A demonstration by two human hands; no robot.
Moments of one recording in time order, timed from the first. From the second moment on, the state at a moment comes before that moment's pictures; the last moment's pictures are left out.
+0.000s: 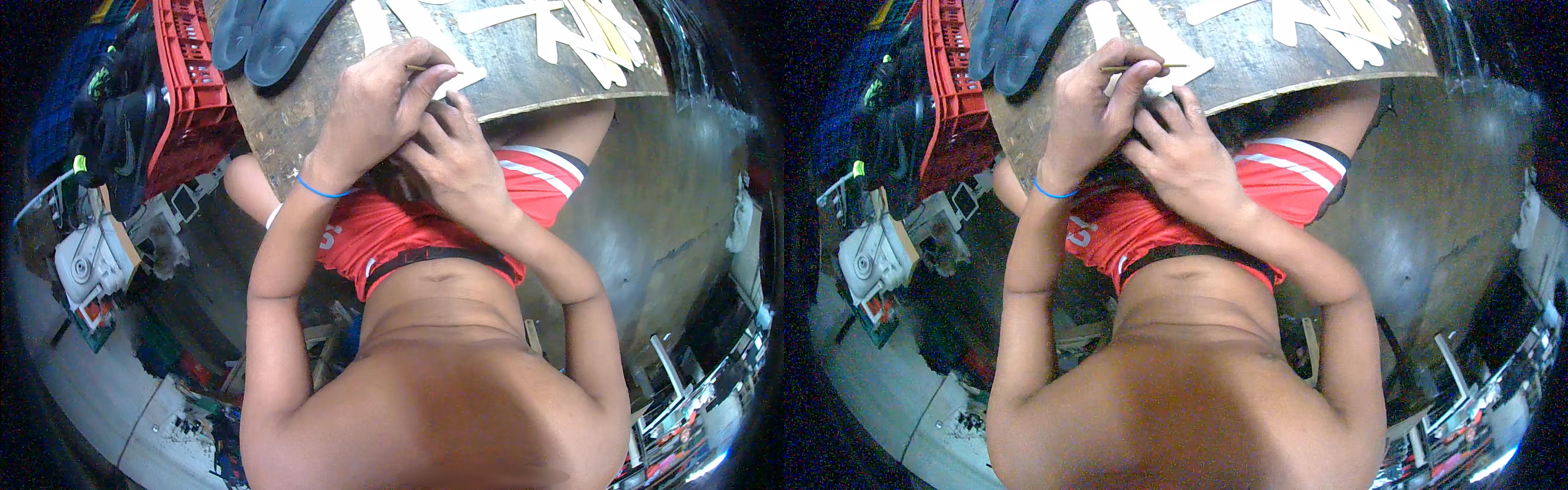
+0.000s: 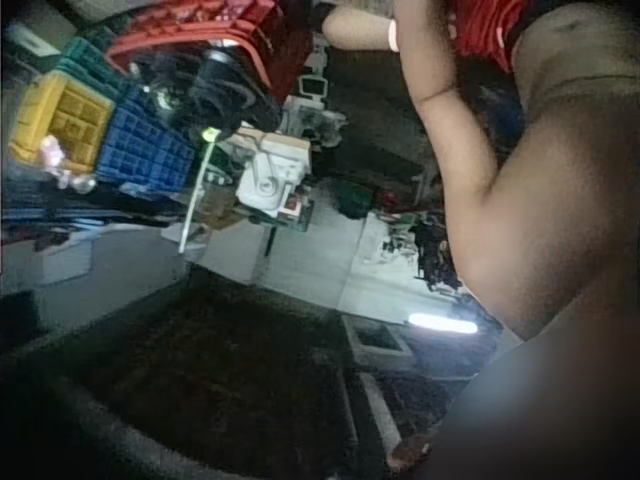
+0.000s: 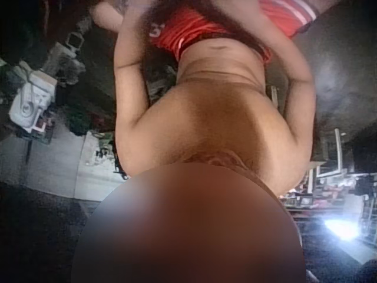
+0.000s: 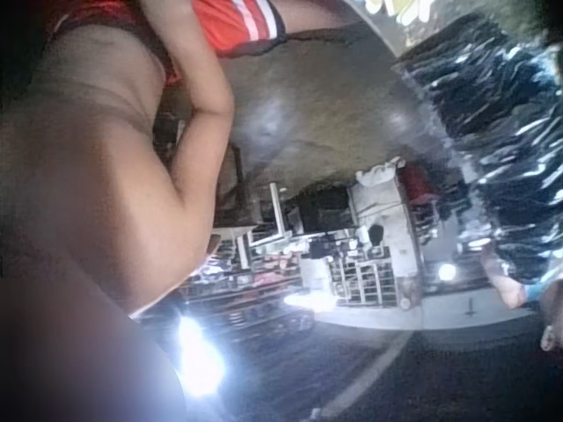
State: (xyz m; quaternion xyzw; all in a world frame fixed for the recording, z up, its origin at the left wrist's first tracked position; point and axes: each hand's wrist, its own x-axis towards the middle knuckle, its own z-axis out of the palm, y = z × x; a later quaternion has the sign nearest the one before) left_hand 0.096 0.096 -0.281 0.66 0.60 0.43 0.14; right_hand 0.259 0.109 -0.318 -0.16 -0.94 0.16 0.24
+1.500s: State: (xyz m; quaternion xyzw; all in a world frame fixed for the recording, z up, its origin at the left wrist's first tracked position) left_hand 0.054 0.062 -0.265 0.71 0.61 0.33 0.15; right_hand 0.259 0.105 -0.314 -0.18 -0.95 0.15 0.22
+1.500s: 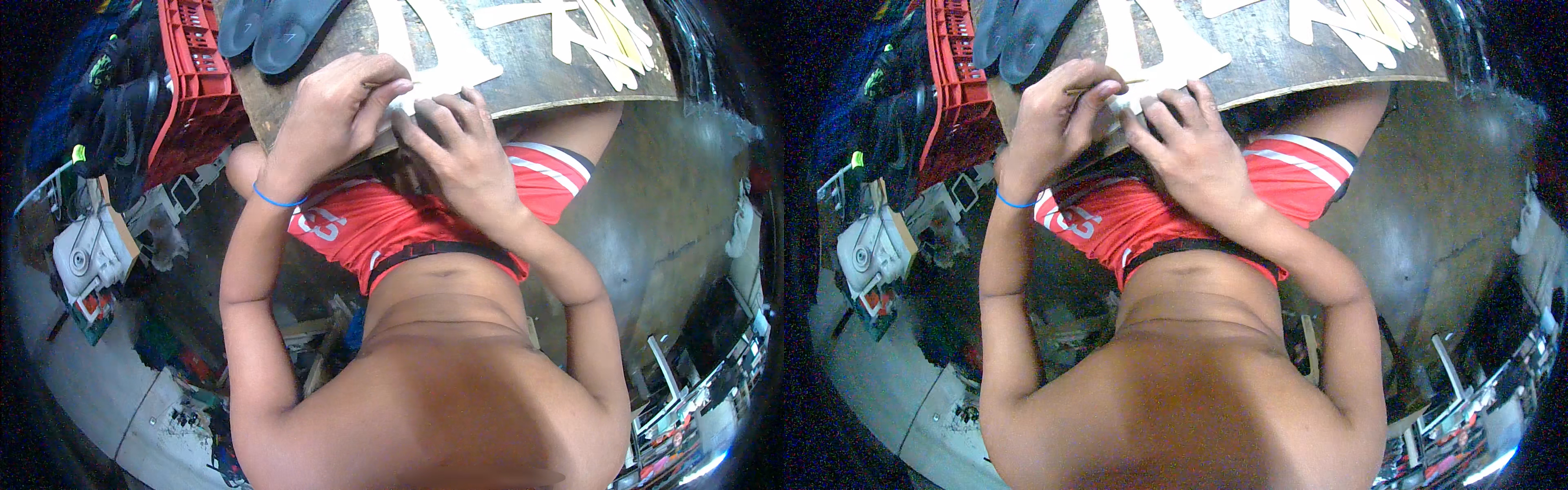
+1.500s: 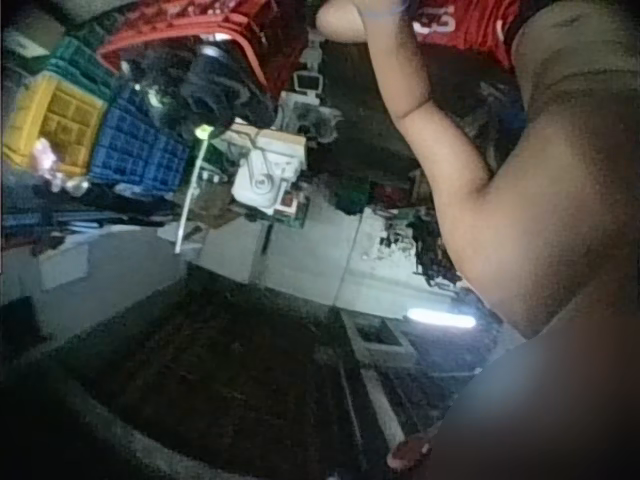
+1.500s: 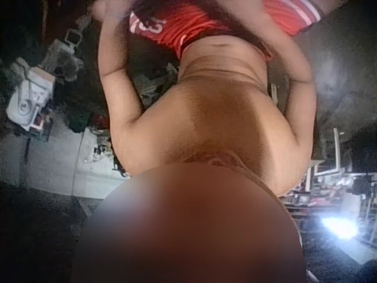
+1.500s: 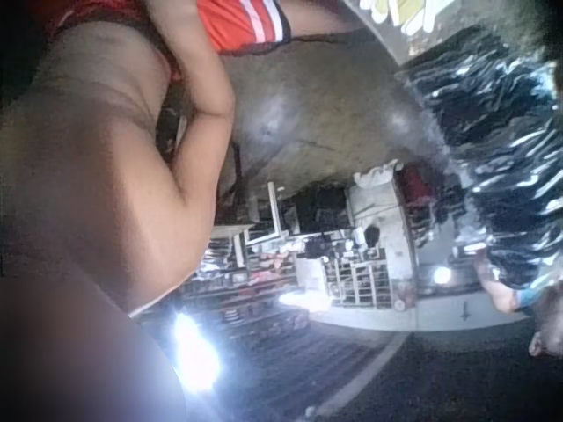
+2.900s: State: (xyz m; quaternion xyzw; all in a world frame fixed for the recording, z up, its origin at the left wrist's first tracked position) left_hand 0.073 0.027 -0.297 0.46 0.66 0.55 0.20; right_hand 0.267 0.108 -0.323 -0.17 -0.93 0.21 0.26
